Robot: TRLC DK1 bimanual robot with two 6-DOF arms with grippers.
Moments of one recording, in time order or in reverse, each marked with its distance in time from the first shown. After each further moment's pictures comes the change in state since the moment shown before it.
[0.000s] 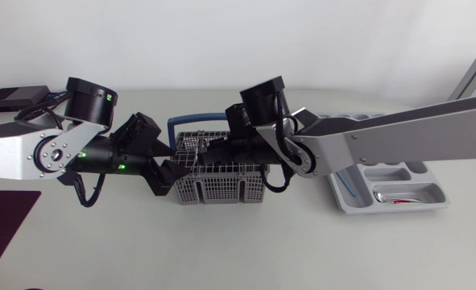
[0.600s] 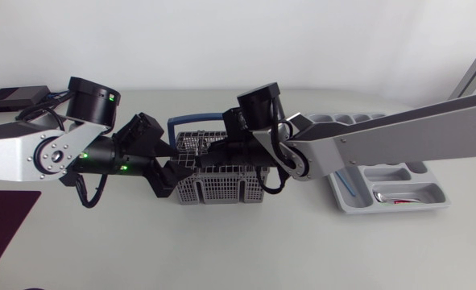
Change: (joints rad) left arm -0.025 -0.010 0.000 0.000 0.003 0.000; right arm 0.000 0.036 0.000 0.050 -0.023 0.000
